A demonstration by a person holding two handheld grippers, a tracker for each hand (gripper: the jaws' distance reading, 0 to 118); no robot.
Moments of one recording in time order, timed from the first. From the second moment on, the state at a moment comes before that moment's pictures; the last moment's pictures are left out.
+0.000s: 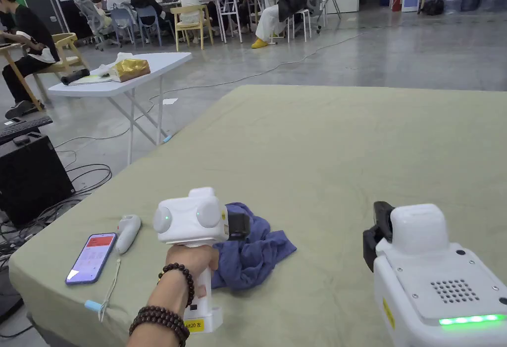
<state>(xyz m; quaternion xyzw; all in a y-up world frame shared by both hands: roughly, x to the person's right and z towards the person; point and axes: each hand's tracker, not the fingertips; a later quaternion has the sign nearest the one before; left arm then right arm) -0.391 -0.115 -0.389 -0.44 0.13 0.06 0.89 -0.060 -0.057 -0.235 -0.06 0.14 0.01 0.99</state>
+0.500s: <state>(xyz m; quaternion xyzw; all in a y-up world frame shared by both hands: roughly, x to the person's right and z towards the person) -0.409 -0.120 -0.439 -0.42 0.09 0.07 0.90 -0.035 -0.070 -0.245 -0.09 0.11 0.01 0.99</state>
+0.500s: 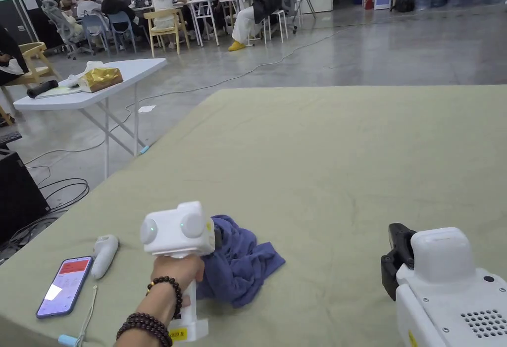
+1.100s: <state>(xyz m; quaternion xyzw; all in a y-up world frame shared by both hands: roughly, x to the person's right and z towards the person) 0.038 -0.059 -0.429 -0.34 -0.31 0.02 0.89 0.142 -0.041 -0.187 -0.07 -0.09 -0.01 0.99</state>
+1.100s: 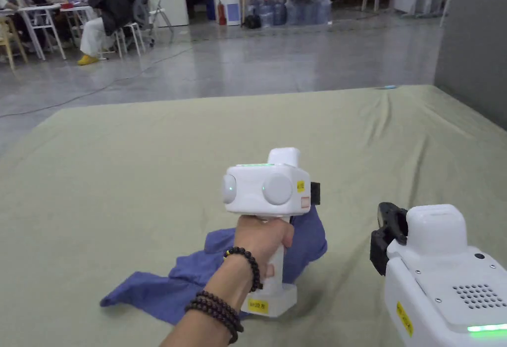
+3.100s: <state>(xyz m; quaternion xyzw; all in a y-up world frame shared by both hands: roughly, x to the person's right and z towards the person) -0.125 -0.198 -0.467 -0.51 -0.08 0.00 0.86 0.173 -0.099 -0.188 -0.21 -0.11 -0.01 0.97</state>
